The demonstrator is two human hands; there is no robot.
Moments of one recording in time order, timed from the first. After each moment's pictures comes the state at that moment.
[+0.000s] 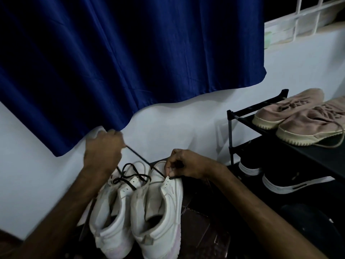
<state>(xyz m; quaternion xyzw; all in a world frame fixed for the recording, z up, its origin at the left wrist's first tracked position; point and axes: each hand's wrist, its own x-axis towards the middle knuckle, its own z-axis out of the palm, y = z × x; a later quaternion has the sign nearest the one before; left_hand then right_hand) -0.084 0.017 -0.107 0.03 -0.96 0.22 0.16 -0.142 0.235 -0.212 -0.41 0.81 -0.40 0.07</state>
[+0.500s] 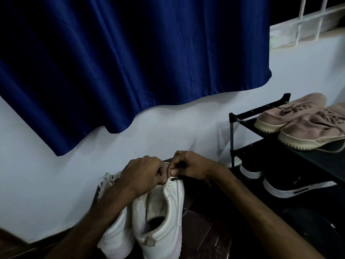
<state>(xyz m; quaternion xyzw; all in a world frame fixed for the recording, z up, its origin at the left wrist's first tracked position) -0.065 0.066 -0.140 -0.10 -1.00 -0.01 0.01 -0.143 0.239 -0.213 -0.39 0.81 -0.43 0.09</state>
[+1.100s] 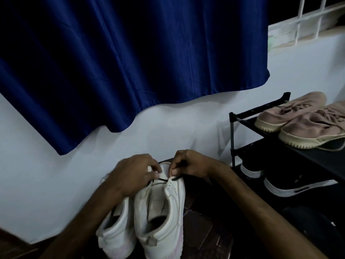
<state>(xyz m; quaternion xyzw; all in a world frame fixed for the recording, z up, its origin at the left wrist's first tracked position) -0.061 0.043 -0.128 -0.11 -0.99 -0.05 0.01 -0.145 0.239 -0.208 -0.39 0.80 -0.44 0.08</state>
